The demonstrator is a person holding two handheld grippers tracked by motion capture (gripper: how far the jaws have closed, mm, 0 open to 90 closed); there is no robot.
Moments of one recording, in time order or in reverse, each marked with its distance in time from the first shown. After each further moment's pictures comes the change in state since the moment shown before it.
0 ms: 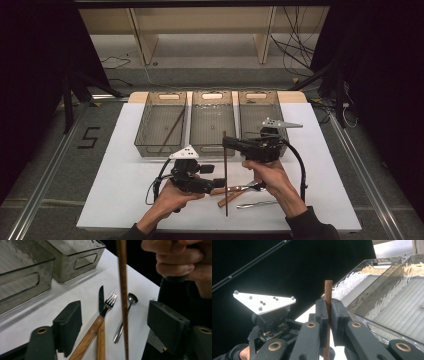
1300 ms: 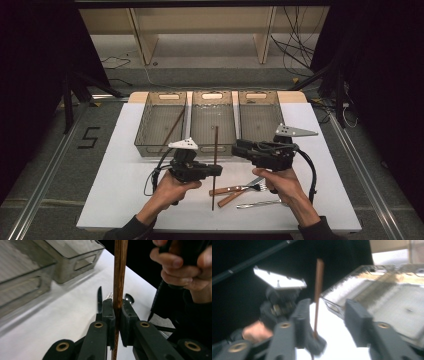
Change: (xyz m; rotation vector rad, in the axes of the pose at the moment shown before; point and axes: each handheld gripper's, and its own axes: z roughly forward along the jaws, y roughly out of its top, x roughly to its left) left arm 0.015 0.019 -0.010 0.040 -0.036 -0.033; right arm 0.005 -0.010 -0.032 -0.024 -0.012 -0.086
